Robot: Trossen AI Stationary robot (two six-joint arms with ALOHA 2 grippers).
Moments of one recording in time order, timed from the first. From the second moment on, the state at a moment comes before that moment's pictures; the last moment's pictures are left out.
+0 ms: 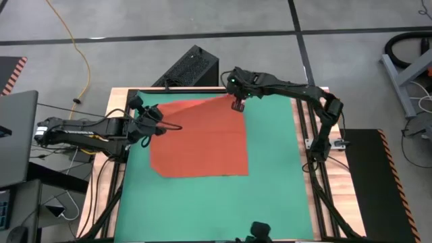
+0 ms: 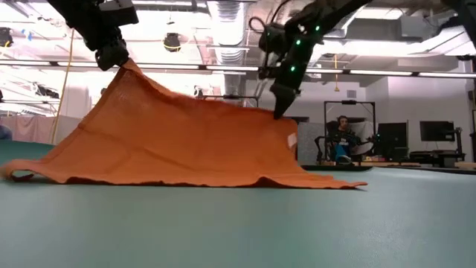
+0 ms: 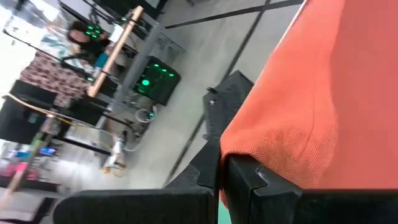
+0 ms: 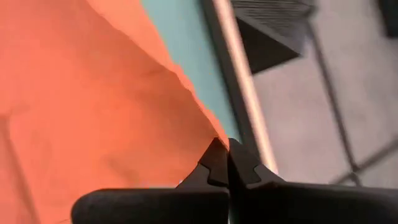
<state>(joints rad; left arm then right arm) 0.02 0.85 0.74 -0.58 -1.09 0.21 -0.51 1.78 1.54 -0.74 0.31 -0.32</state>
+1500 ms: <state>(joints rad) -0.10 0.84 0.58 -0.65 -0.67 -0.39 0.04 1.80 1.51 -1.05 0.42 0.10</state>
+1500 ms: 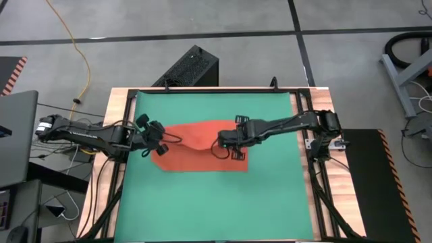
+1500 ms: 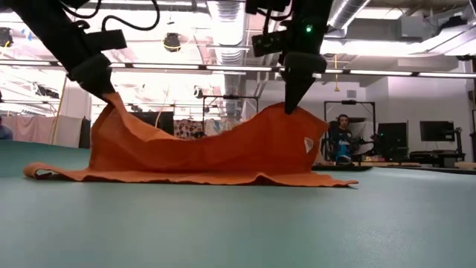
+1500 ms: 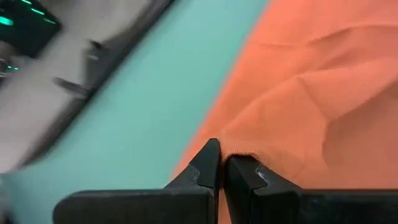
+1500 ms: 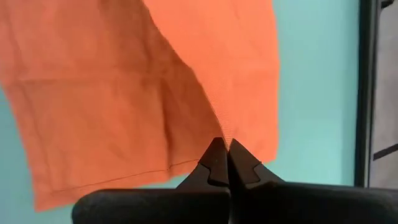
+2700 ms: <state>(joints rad) -0.34 0.84 0.63 -0.89 -0.49 -0.80 0.19 1.80 1.40 -0.92 0.23 0.15</state>
